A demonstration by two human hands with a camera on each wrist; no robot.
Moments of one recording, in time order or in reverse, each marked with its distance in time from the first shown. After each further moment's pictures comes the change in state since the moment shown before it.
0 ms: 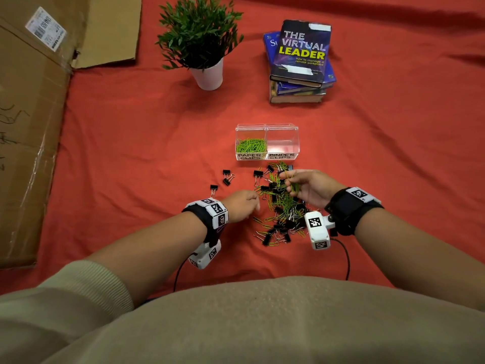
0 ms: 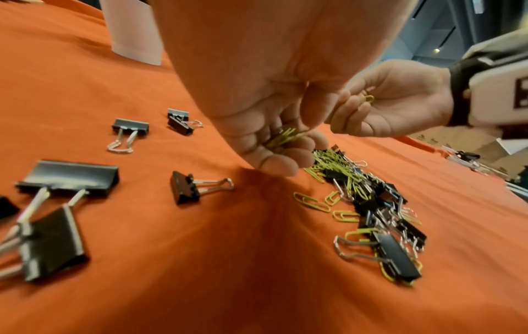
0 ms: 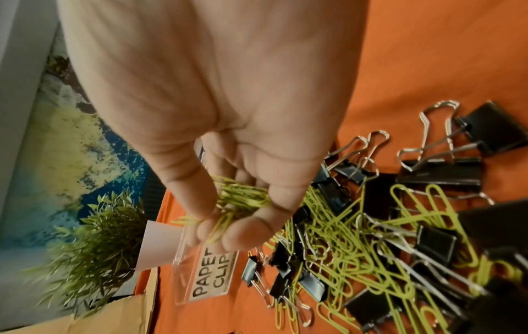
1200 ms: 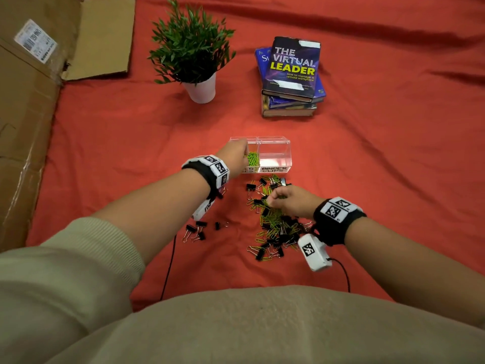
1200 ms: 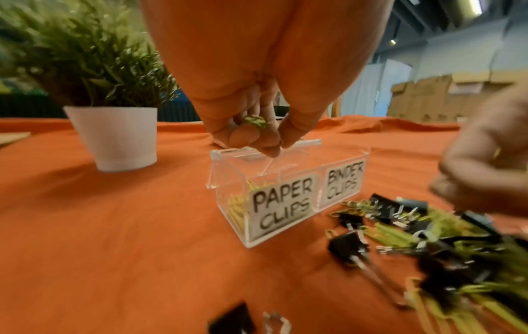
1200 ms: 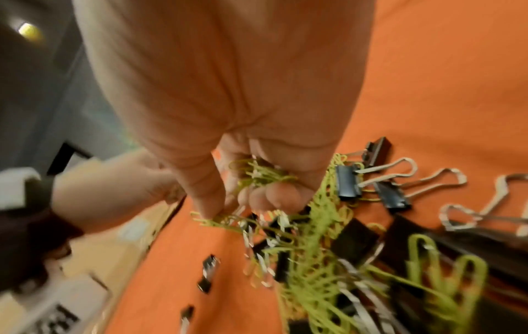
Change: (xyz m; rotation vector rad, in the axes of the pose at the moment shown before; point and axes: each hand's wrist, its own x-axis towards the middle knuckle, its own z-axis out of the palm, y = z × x) left_hand 0.056 0.052 -0.096 0.360 0.369 0.139; right_hand 0.004 -0.002 0.016 -0.880 0.020 -0.001
